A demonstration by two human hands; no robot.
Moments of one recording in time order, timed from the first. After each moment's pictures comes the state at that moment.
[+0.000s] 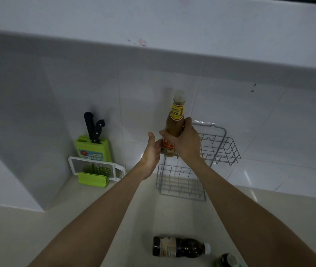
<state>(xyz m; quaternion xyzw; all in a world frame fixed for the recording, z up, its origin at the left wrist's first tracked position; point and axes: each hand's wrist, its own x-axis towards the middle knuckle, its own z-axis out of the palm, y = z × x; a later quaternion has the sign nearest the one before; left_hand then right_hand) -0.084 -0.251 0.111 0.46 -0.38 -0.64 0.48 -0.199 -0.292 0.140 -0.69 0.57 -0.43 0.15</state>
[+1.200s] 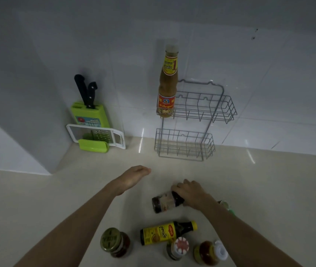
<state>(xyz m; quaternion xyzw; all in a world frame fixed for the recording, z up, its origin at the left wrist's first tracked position) -0.049 -0.123 -0.011 0.65 -0.48 -0.55 0.21 -0.290 -0.143 -0.059 -0.89 0.39 0.23 0.07</state>
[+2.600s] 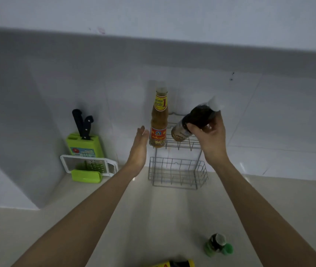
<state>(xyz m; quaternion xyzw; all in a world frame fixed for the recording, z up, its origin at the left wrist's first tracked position) -0.096 -0.213 0.121 0.57 -0.46 -0.44 0.52 -0.289 -0.221 0.181 -0.55 0.42 -0.61 0.39</state>
